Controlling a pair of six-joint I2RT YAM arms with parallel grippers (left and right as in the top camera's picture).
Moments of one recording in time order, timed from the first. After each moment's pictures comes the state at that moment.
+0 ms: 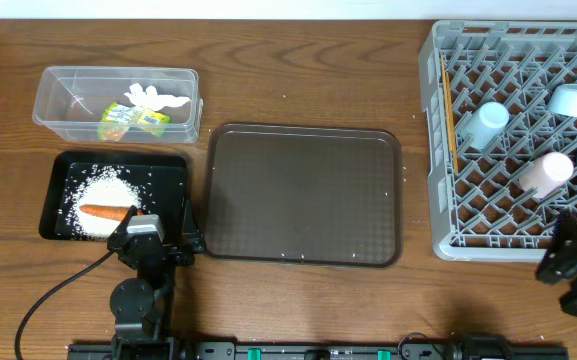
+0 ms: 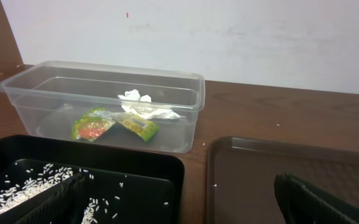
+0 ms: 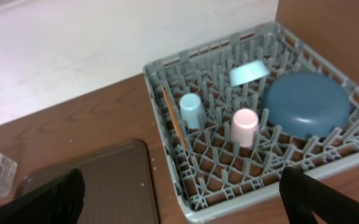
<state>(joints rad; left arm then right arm) 0.01 0.01 0.03 -0.14 -0.03 -0.09 -0.01 0.75 1.68 -1.39 0.16 0.33</state>
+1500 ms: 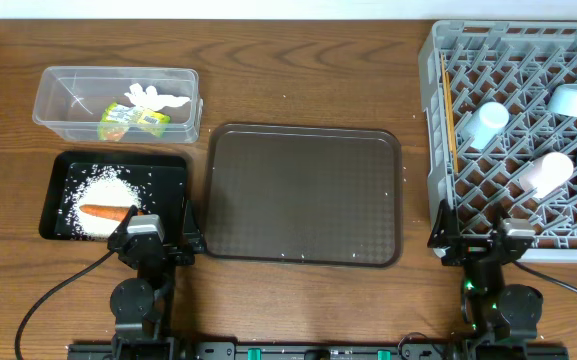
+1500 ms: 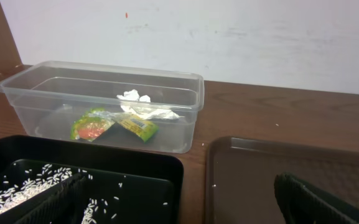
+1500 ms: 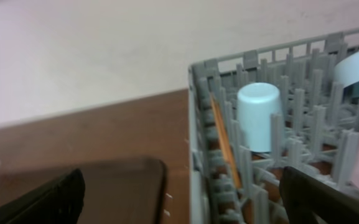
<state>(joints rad) 0.01 0.01 0.03 -0.13 -0.03 -0.09 -0.01 0.01 0.01 -0.06 -0.05 0.22</state>
